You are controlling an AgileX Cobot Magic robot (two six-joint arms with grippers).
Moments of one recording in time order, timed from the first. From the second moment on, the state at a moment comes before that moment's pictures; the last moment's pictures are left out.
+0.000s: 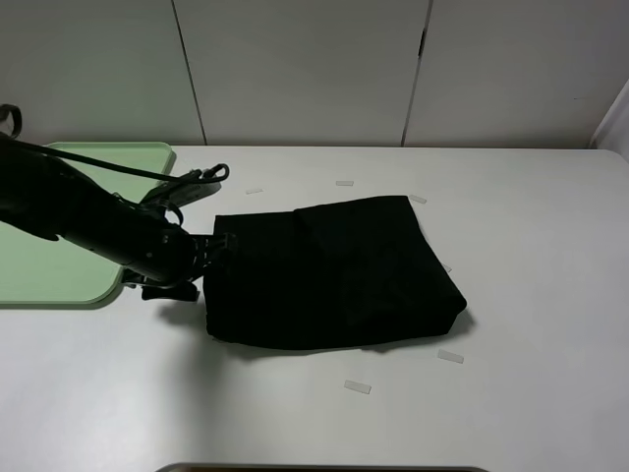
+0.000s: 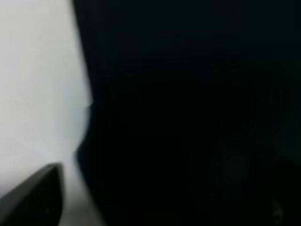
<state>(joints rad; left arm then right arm) -0.32 1.86 -0.70 -1.24 0.23 0.88 0.24 -0.01 -0.49 0.01 1.01 0.04</state>
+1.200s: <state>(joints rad) -0.20 1.63 -0.76 -0.19 0.36 0.31 0.24 -0.01 -0.49 0.01 1.01 0.04</state>
